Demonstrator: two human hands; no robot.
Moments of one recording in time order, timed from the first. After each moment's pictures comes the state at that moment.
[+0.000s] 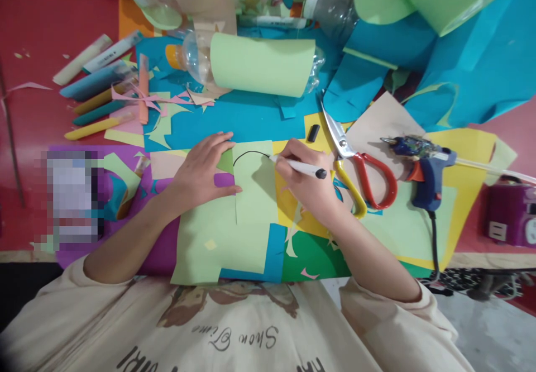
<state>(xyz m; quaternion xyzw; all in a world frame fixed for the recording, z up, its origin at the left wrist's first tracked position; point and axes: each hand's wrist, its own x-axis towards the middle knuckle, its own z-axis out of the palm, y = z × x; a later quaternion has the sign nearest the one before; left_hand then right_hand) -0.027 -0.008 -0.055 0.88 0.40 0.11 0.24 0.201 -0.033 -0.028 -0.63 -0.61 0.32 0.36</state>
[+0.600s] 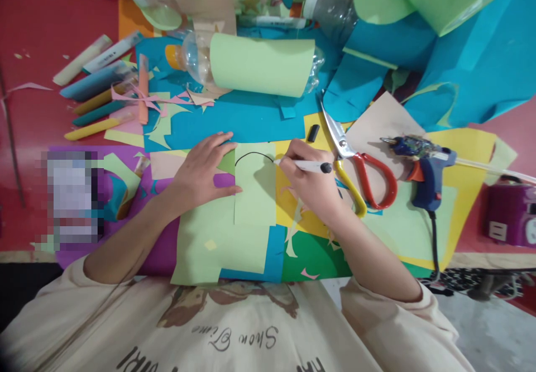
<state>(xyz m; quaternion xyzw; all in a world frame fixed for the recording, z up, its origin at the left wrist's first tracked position) -0.026 -0.008 -0.054 0.88 0.40 0.09 0.23 0.204 -0.032 -0.025 -0.64 -0.62 0.29 0.35</state>
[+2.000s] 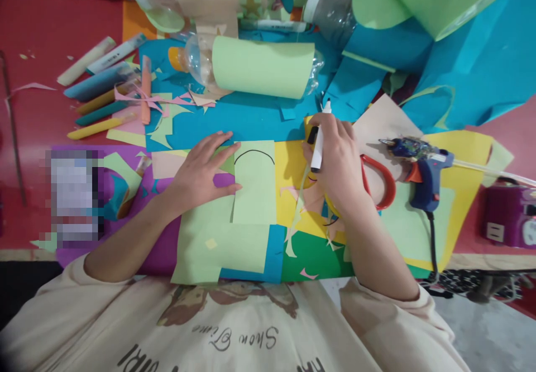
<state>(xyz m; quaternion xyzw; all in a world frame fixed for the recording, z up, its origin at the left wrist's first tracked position) -0.026 -0.009 -0.051 0.88 0.41 0.08 0.22 0.241 -0.020 -0.029 -0.67 -0.70 0.13 0.22</state>
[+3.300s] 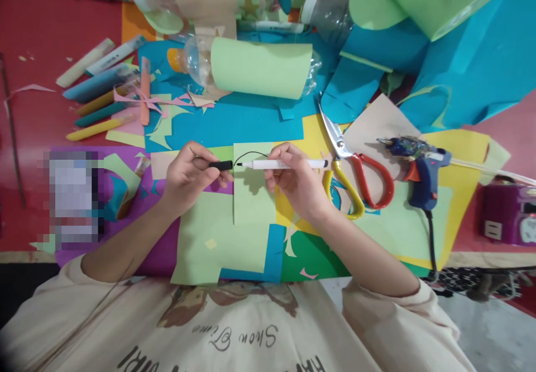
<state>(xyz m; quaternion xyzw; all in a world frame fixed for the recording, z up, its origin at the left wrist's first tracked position) -0.013 -0.021 -0.031 0.51 0.39 0.39 0.66 0.189 -0.038 -0.024 -0.44 -0.28 0.71 0.48</state>
